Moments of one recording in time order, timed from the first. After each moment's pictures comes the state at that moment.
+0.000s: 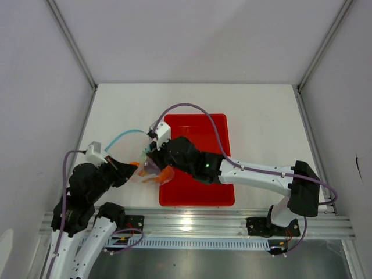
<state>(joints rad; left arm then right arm) -0.28 0.28 0.73 -0.89 0.14 -0.80 1.25 1.60 1.29 0.05 0.23 0.22</state>
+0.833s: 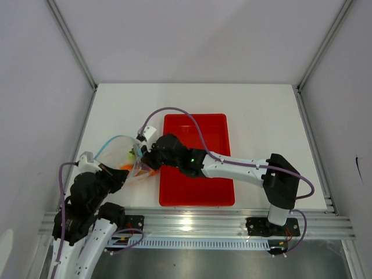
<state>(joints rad) -0.28 0.16 0.69 -0.98 -0.07 -0.85 1.19 1.79 1.40 0.04 0.03 0.17</state>
